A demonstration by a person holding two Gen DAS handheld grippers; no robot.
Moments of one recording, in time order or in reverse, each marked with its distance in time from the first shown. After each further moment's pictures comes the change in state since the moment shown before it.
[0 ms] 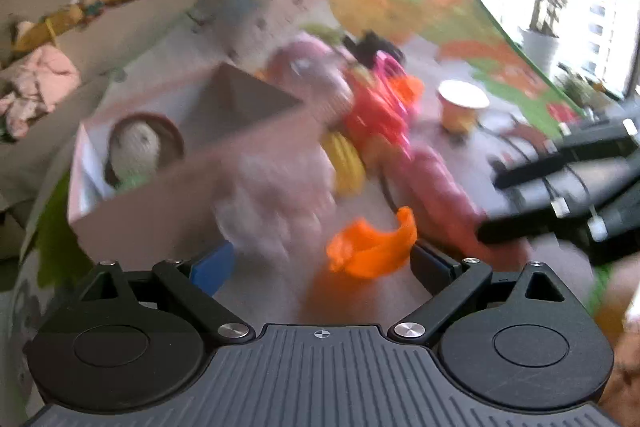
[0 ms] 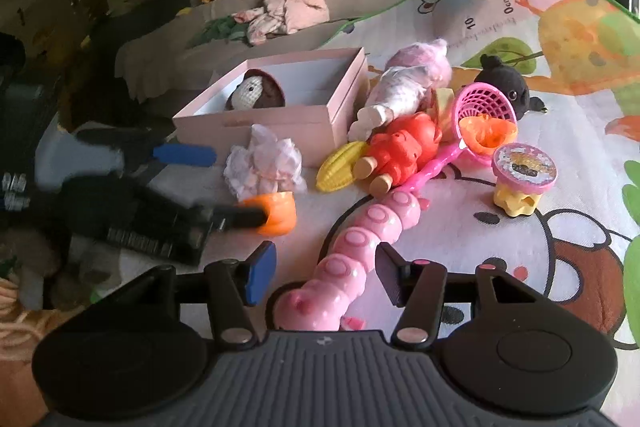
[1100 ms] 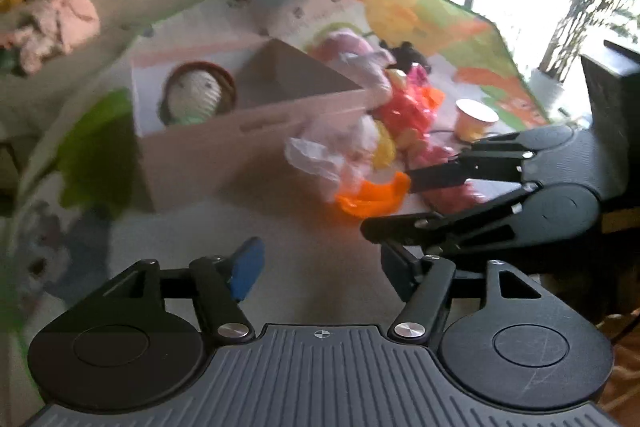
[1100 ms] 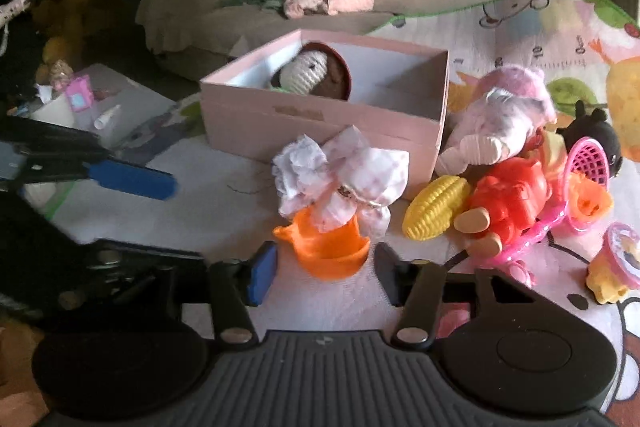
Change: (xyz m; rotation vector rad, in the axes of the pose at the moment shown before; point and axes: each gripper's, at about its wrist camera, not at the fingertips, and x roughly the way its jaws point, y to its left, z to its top) left arm -0.047 0.041 -0.038 -0.155 0.018 -0.044; right arm 0.088 0.060 0.023 -0.195 0.084 -0.010
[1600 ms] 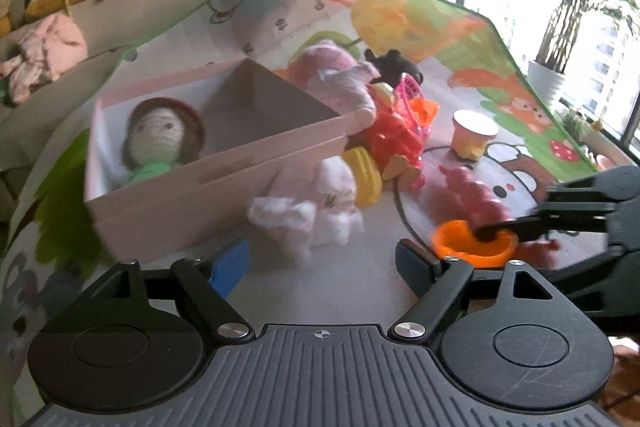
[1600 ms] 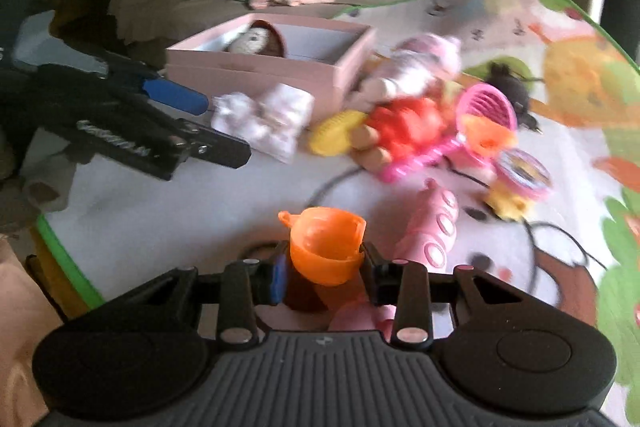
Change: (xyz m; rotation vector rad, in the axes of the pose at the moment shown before) left arm 0.043 -0.030 0.032 0.074 -0.006 0.005; right arm -0.071 -0.038 -0.061 0.005 -0.015 -0.125
